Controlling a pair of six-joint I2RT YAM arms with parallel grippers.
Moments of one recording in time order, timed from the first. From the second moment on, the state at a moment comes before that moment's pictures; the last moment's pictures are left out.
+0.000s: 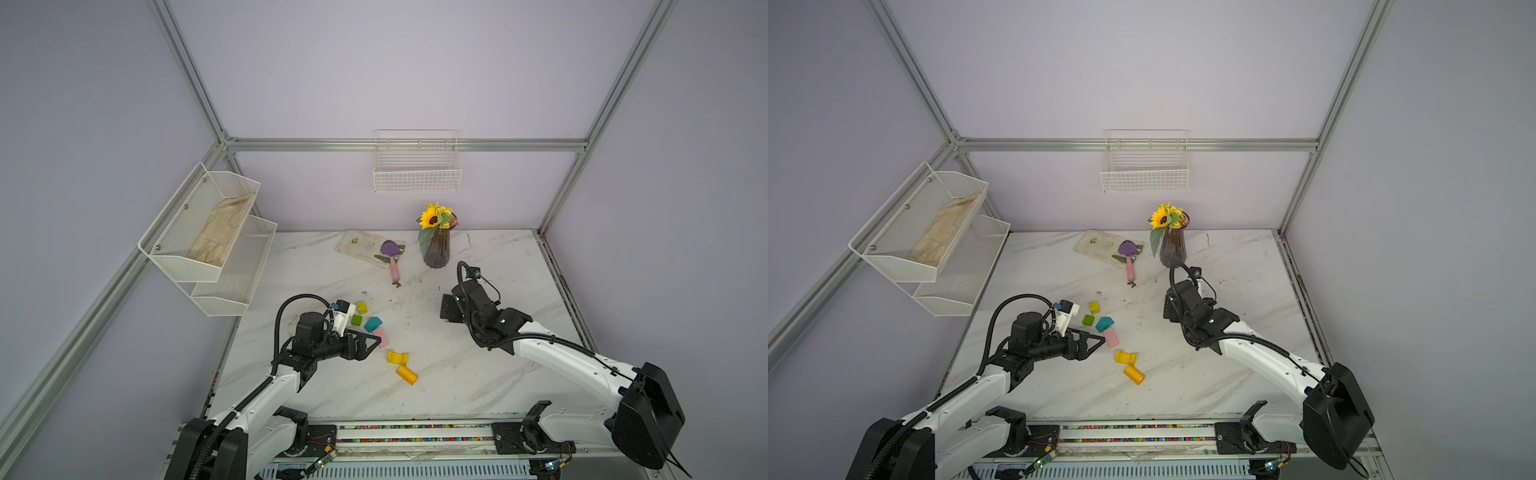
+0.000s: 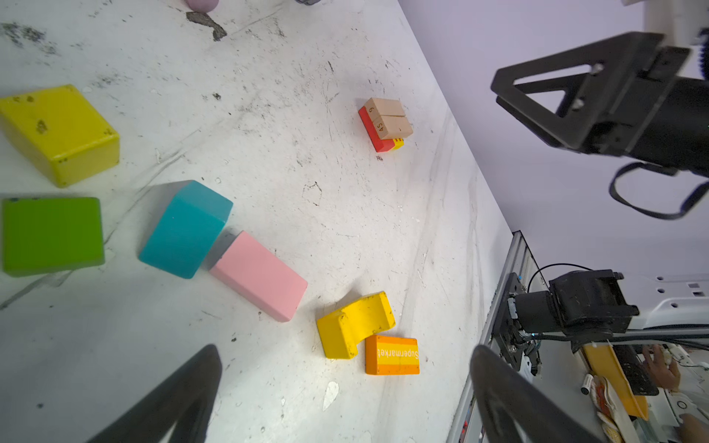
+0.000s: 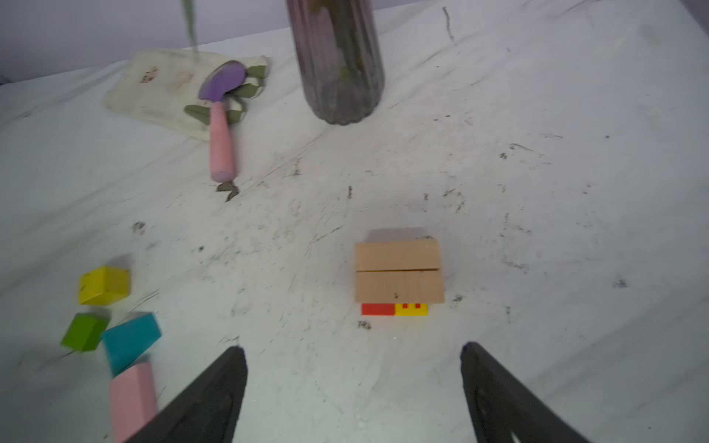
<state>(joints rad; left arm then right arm) -0.24 1.02 0.35 0.05 0.68 -0.36 0.78 1.27 0.88 -0.39 0.44 0.64</state>
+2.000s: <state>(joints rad) -0.24 0.82 0.35 -0.09 0.39 -0.41 1.11 2.06 1.34 -0.30 0.34 0.66</state>
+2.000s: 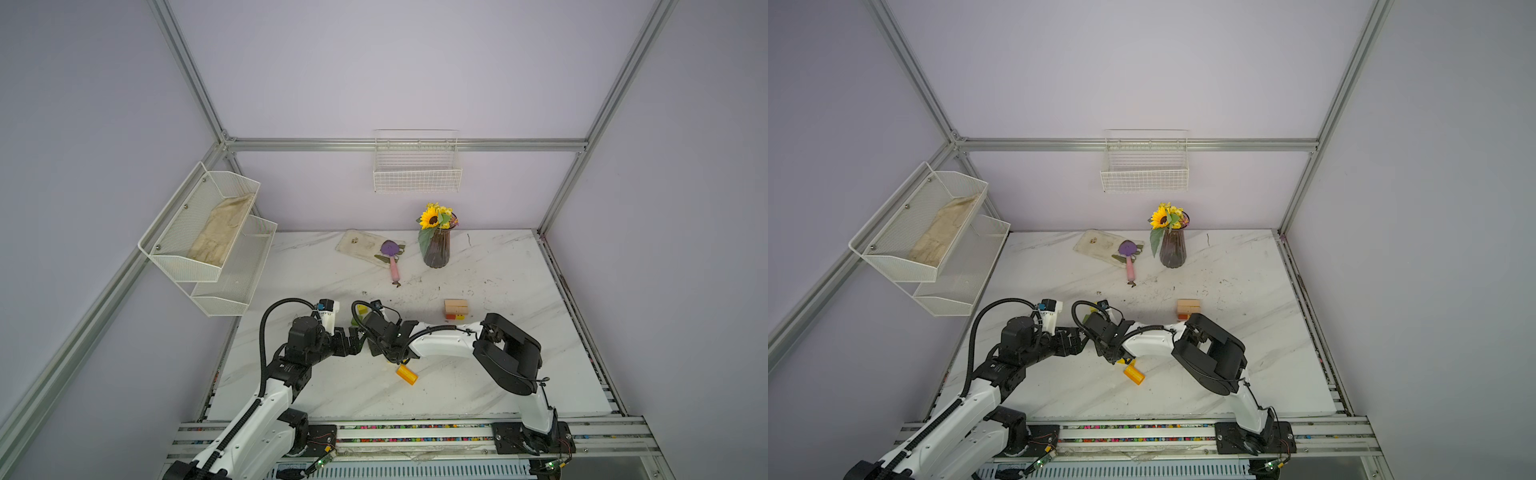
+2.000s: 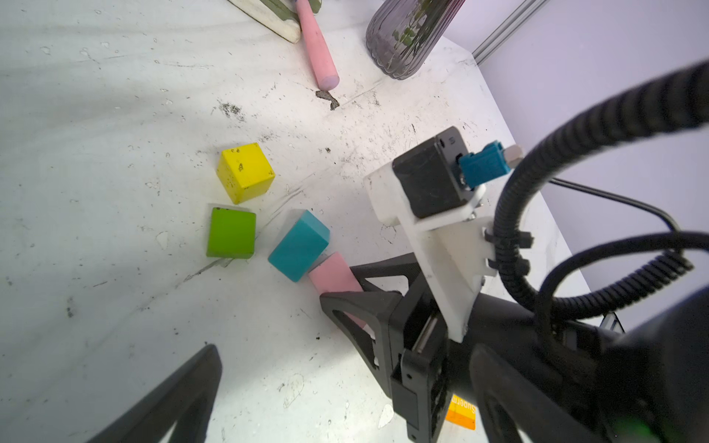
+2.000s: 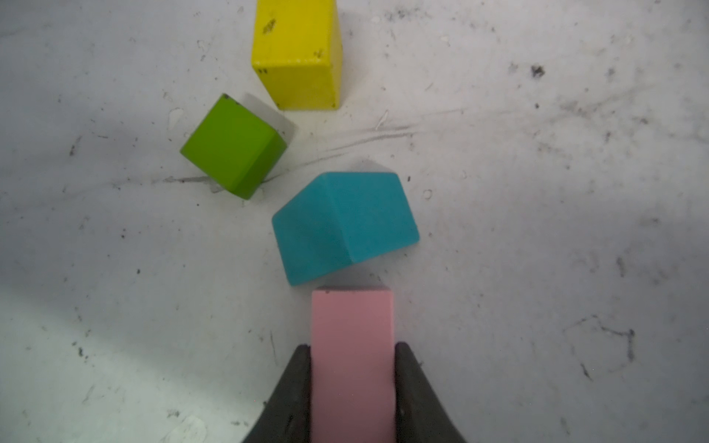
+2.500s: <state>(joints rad) -0.24 0.87 0.35 -0.01 0.54 -0.40 1.09 1.81 1.19 -0.36 0.45 0.65</state>
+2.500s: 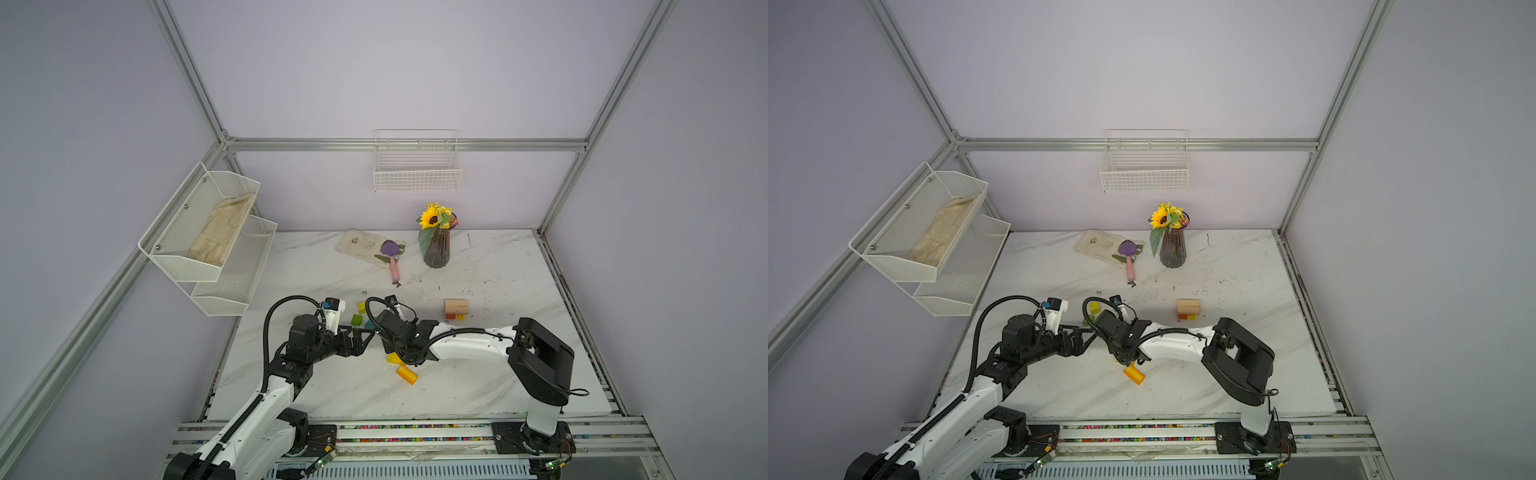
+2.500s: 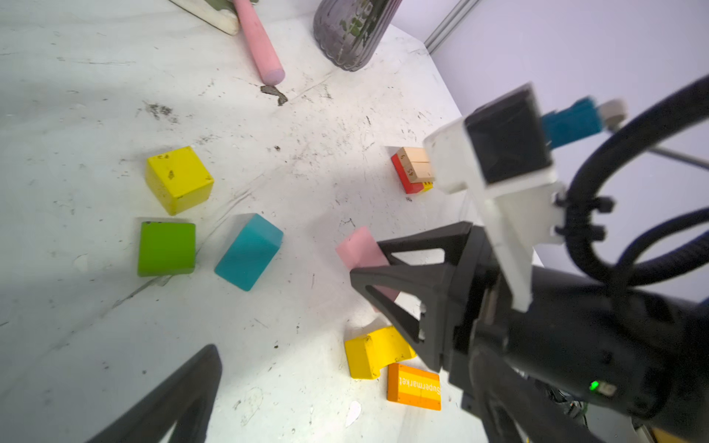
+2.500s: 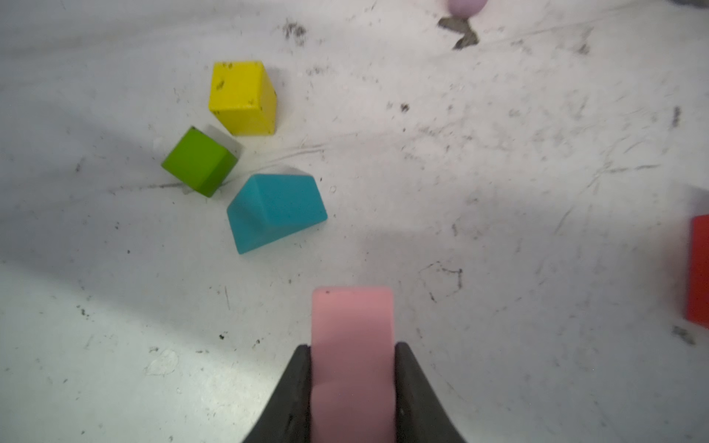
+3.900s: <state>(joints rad) -0.25 1.01 0.35 0.05 0.65 -0.38 0.44 1.50 0.93 -0.41 0.29 0.57</state>
